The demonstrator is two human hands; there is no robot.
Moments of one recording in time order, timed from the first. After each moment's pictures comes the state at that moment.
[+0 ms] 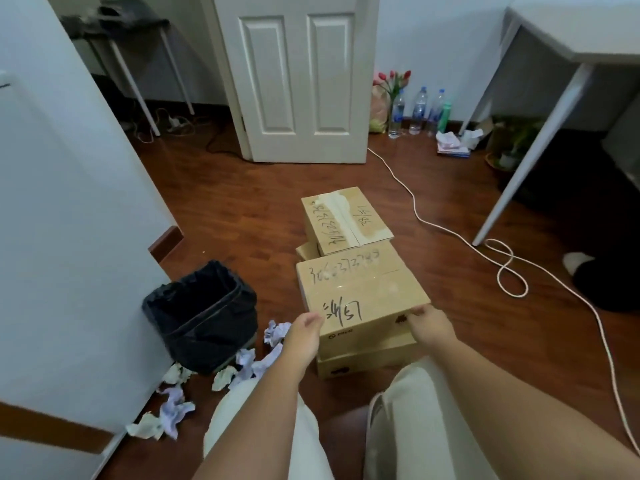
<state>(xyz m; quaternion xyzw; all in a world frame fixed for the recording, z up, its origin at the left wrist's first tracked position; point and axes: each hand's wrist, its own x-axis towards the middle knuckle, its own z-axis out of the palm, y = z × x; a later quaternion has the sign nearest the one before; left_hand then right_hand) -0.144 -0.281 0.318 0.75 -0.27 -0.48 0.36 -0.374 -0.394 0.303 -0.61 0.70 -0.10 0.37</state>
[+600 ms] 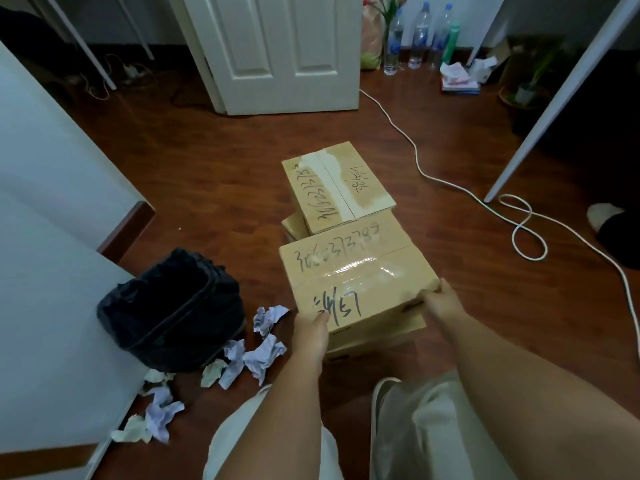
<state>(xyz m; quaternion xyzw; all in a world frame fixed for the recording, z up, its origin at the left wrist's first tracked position) -0.163 -0.364 0.242 0.78 -0.10 -0.50 0.36 -0.377 -0.477 0.233 -0.42 0.74 -0.18 0.49</state>
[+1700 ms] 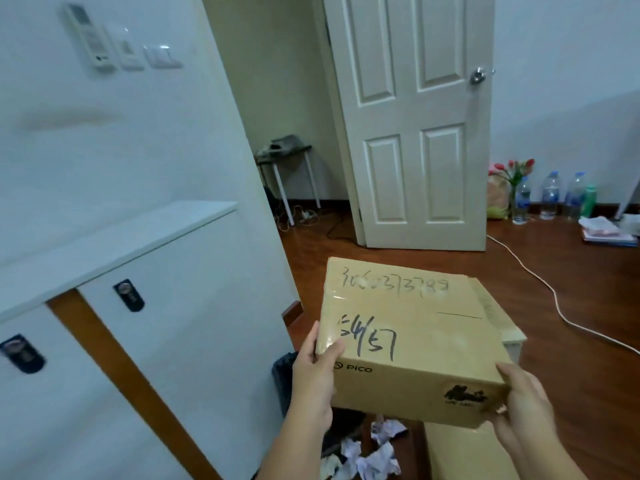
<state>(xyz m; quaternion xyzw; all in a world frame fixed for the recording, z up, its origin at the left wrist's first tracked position) -0.080 -0.204 0.494 0.64 -0.13 -0.35 0.67 -0.286 -0.339 0.430 -0.20 0.46 -0.51 0.70</state>
